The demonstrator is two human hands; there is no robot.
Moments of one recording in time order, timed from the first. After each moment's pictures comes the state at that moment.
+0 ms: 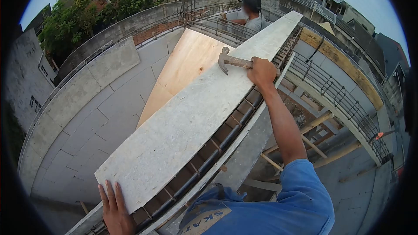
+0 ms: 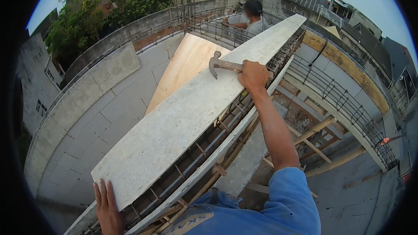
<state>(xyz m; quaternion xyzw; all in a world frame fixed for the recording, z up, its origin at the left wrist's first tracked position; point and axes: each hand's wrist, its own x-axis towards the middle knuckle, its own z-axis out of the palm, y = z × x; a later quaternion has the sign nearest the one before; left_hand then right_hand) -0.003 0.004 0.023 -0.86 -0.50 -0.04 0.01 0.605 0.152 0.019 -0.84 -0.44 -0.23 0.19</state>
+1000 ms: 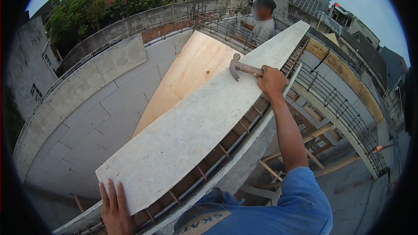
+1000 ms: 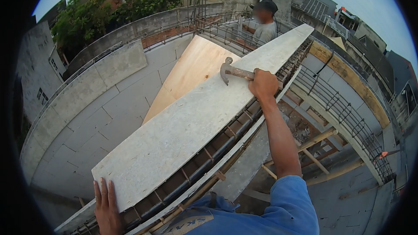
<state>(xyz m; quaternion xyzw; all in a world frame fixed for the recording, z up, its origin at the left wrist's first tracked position) -0.010 0.007 0.020 -0.87 -0.49 -0.05 0.02 0.603 0.155 0.019 -0.85 -0.43 -0.25 0.17</state>
